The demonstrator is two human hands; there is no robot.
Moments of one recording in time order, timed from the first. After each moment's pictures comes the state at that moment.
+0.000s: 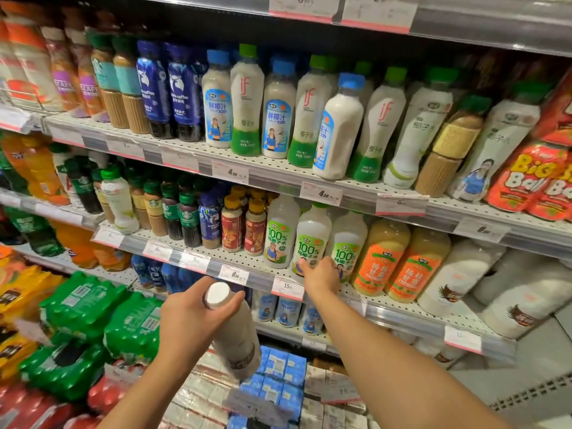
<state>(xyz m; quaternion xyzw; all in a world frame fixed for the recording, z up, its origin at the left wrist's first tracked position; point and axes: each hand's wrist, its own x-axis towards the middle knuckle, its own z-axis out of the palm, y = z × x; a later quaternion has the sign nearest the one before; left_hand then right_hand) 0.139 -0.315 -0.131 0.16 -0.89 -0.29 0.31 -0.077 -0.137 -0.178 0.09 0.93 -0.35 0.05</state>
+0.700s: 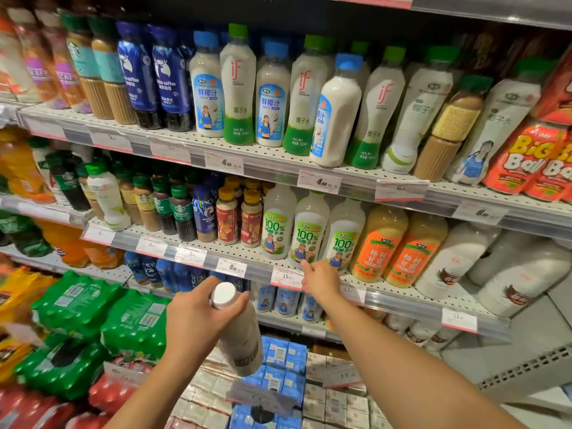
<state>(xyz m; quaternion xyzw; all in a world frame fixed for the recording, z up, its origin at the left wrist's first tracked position) 0.134 -0.314 -0.147 0.16 -0.90 -0.29 0.28 -0.080 -0.121 -0.224 0.01 0.94 -0.34 0.09</state>
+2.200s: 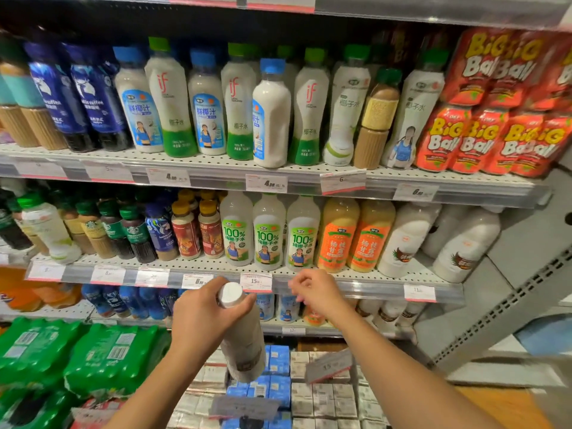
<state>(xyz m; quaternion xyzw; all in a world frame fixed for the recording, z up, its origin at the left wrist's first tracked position) 0.100 -0.263 -0.124 0.05 -0.92 -0.32 0.24 -0.031 -0.036 -0.185 -0.07 0.89 -0.44 0.12</state>
